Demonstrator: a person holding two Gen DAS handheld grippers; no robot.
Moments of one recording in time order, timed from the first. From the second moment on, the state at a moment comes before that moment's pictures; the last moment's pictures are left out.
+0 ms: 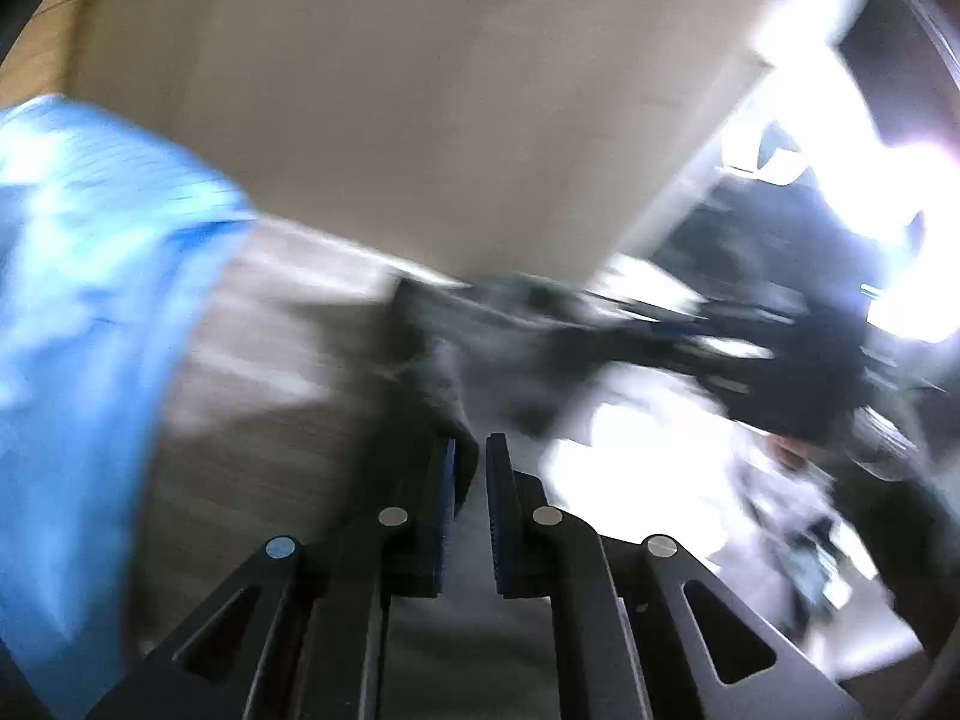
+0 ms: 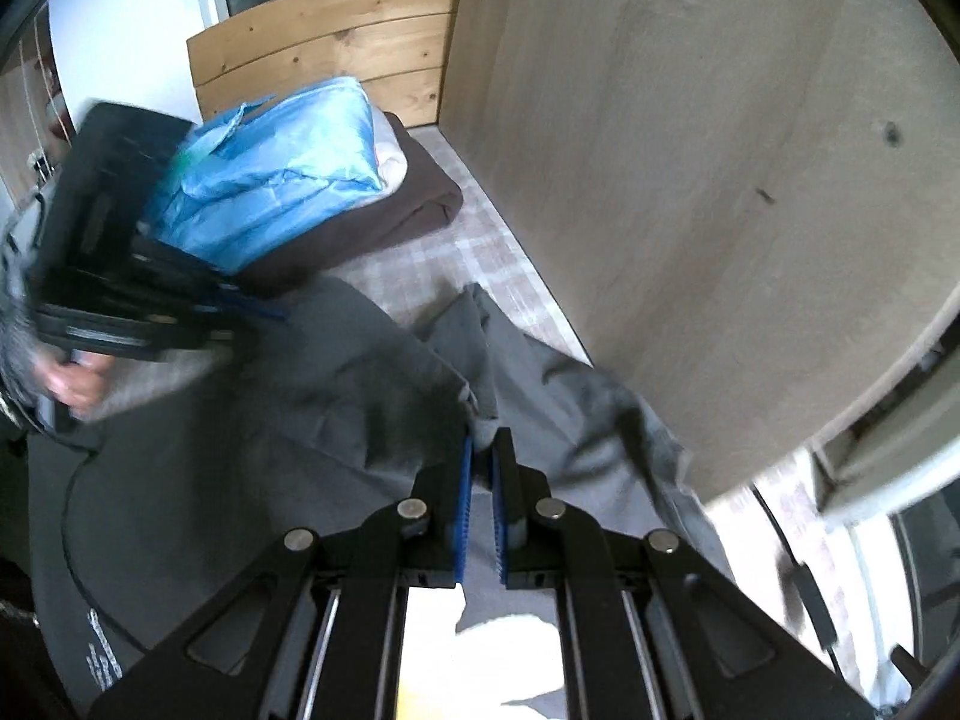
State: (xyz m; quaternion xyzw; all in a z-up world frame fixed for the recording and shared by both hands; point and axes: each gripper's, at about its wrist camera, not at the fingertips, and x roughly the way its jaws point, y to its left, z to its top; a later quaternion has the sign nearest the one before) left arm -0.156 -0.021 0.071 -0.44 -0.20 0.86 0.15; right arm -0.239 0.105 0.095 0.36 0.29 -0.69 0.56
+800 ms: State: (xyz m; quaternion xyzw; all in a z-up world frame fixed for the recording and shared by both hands) left arm -0.124 -0.008 0.026 -0.50 0.03 0.86 0.05; right arm -0.301 0.007 0.061 0.56 0.17 -0.63 0.51
